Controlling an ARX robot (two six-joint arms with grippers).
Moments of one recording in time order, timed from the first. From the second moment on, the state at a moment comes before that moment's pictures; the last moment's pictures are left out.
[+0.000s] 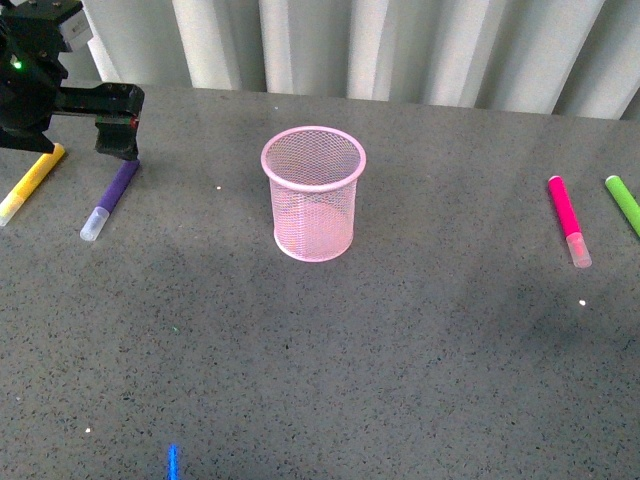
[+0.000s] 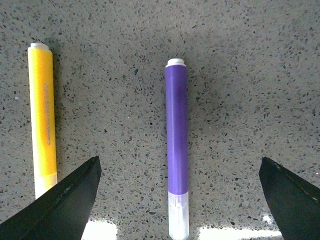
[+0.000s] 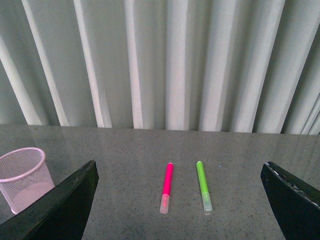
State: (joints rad) left arm 0.01 2.12 1.35 -0.23 -0.02 0.08; right arm 0.00 0.00 0.02 0.00 0.00 0.00
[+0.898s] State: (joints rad) left arm -0.02 2.30 1.50 -0.28 -0.04 0.08; right arm 0.00 0.00 0.02 0.00 0.00 0.00
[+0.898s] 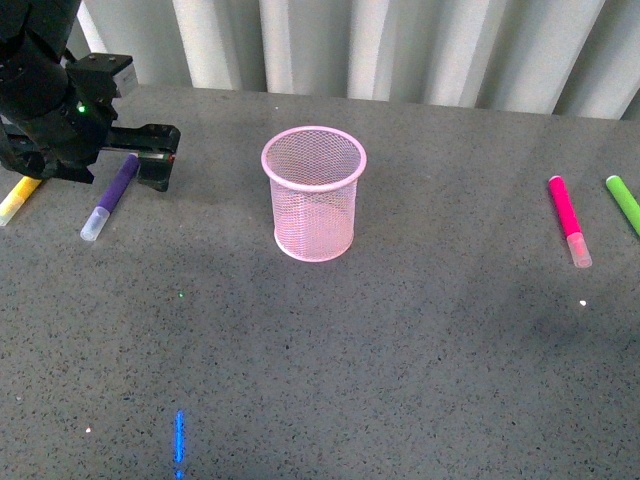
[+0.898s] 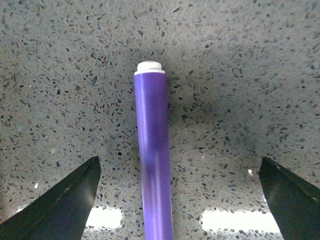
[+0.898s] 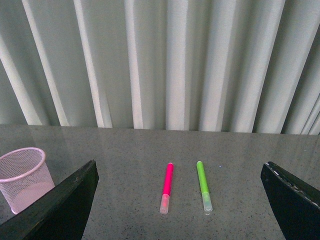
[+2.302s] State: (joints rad) left arm -0.05 2.11 1.27 0.06 0.00 -0.08; right arm 0.00 0.00 0.02 0.00 0.00 0.00
